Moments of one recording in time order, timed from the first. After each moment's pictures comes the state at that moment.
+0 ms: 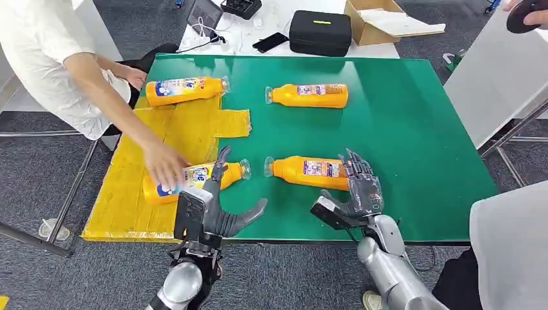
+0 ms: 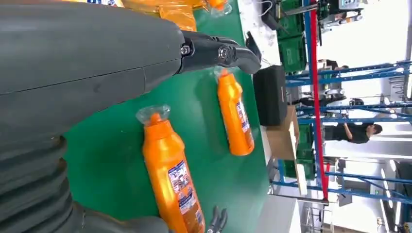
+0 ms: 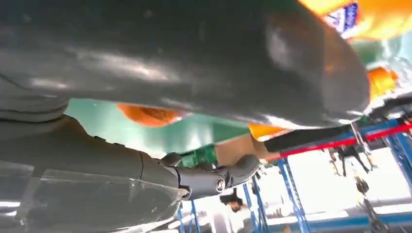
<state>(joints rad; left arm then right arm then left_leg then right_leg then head) -0.16 -0.20 -0.67 -1.29 -0.05 0.32 -0.43 -0.39 -0.07 0.22 -0.71 0.92 -0.67 -0.40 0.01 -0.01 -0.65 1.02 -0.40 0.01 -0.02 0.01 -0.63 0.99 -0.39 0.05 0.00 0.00</state>
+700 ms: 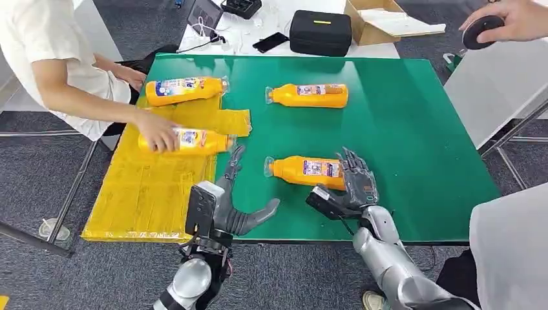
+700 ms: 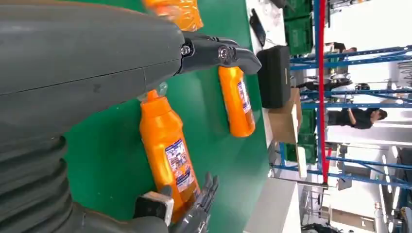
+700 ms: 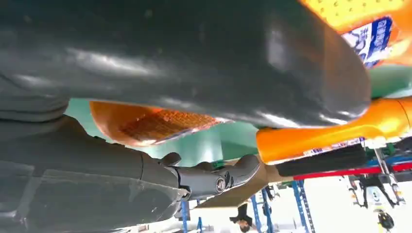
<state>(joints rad) -0.20 -0.23 -0.72 -1.23 0.02 0.31 -0.42 -0.51 -0.04 0.22 -0.50 0.99 -0.67 -0.32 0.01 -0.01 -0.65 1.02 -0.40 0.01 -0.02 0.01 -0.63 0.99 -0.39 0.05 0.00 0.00</state>
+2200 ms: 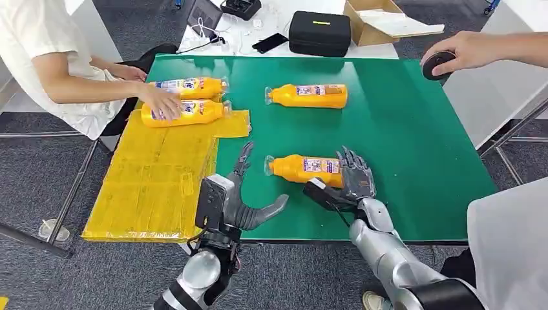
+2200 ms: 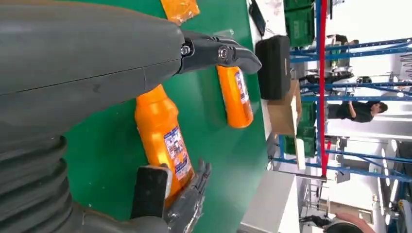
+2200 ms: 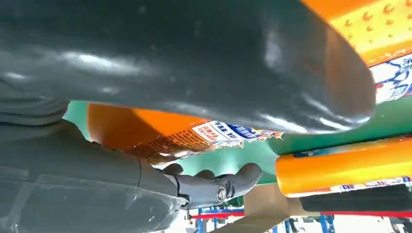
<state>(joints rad) -0.27 -0.25 -0.76 -1.15 0.09 0.33 -0.45 -0.62 -0.01 0.22 -0.35 1.04 -0.55 -0.17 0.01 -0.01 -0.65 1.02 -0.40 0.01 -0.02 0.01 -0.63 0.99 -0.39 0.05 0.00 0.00</state>
